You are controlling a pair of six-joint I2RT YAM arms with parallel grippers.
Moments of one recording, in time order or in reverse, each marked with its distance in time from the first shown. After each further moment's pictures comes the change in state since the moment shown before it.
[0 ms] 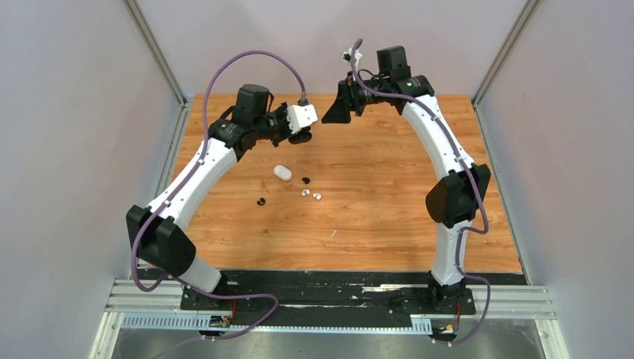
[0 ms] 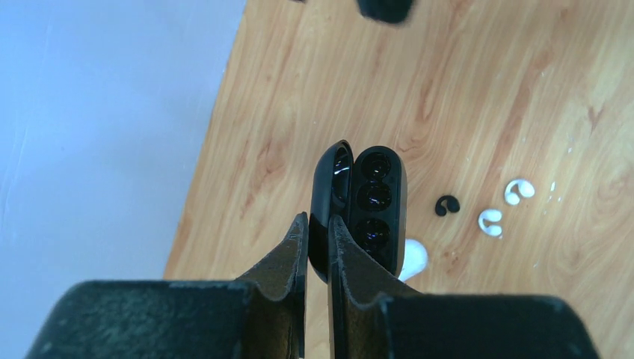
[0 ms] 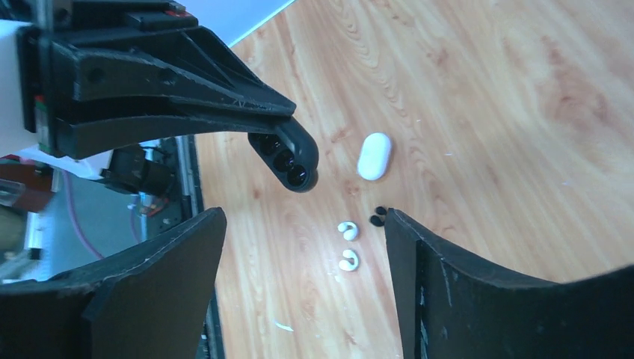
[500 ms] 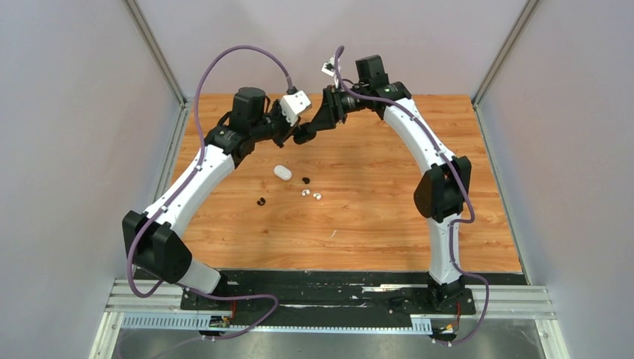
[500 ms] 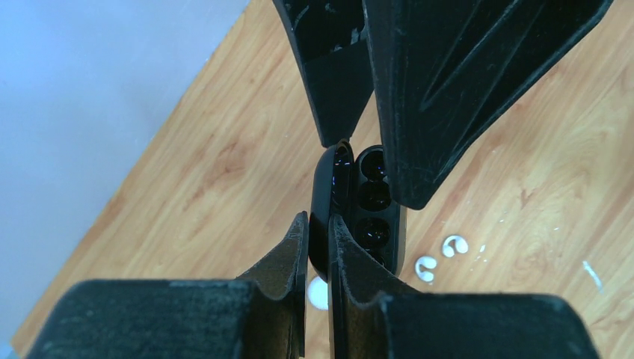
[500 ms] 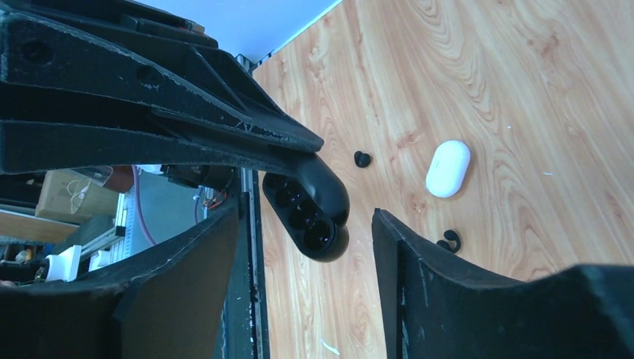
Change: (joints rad) left arm 0.000 -0.047 -0.073 0.153 -0.038 -0.379; right arm 0.055 0.111 -0.003 0.093 -0.127 0.169
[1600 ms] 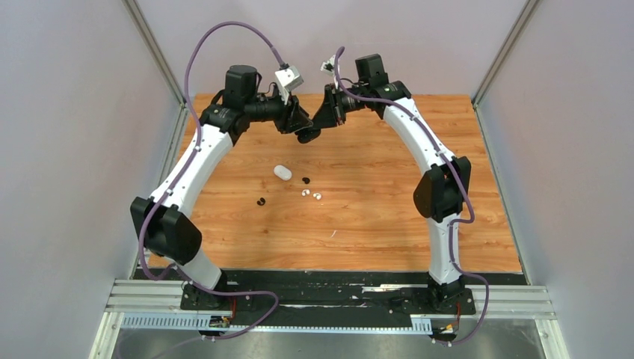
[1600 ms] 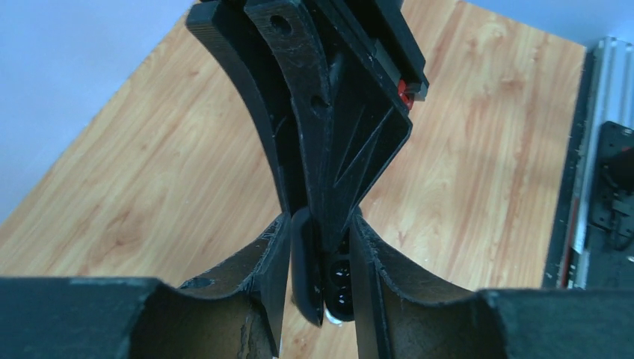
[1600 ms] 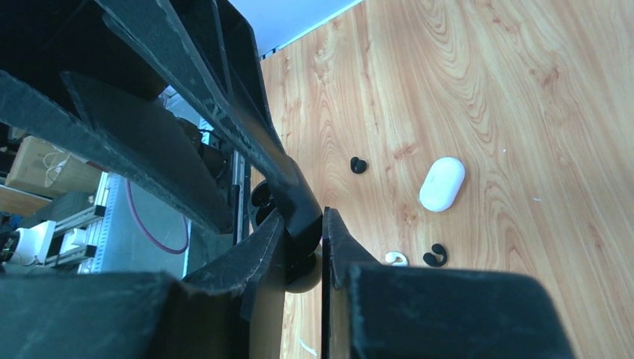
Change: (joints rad) left arm 0.081 0.109 0.197 -0.051 0.394 -0.229; right arm 0.011 0.004 0.014 -0.003 -0.056 -0.094
